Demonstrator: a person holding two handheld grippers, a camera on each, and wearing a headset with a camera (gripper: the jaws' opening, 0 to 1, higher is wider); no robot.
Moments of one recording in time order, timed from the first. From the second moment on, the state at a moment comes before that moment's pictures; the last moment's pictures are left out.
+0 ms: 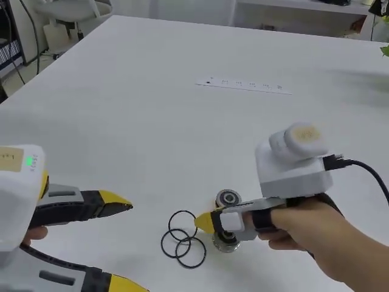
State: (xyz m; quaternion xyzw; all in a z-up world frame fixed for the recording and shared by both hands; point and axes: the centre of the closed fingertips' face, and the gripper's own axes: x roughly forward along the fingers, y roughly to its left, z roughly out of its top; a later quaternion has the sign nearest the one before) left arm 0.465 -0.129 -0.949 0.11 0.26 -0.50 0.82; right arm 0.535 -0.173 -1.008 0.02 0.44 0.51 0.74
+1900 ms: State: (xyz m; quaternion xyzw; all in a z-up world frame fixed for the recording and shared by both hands) left arm 0.478 -0.126 -0.917 0.12 0.22 -0.49 0.84; right arm 0.609 -0.235 -0.946 0.10 0.33 0.42 0.84
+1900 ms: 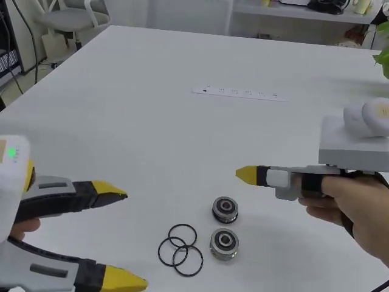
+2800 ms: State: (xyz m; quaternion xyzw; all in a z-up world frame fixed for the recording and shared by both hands) left arm 0.539 -0.160 -0.828 0.18 0.11 -0.51 0.83; right arm 0.614 -0.259 -0.970 0.06 0.36 0.40 0.84
